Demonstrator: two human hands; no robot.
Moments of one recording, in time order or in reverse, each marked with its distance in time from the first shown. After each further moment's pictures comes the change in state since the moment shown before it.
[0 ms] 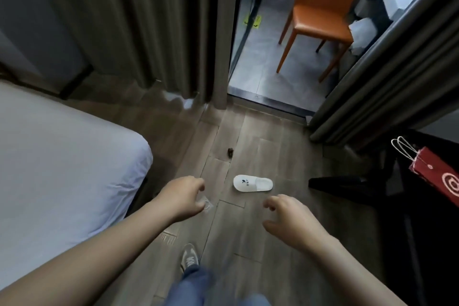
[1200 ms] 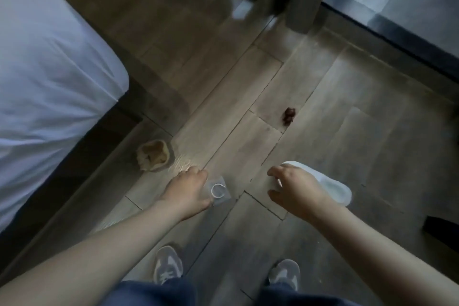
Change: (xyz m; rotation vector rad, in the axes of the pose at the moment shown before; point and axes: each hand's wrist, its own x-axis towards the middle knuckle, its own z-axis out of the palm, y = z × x) left_hand 0.339 -0.200 0.392 -0.131 -0.179 -0.427; right_hand 0.501 0.116 0.315 -0.165 -0.246 -0.343
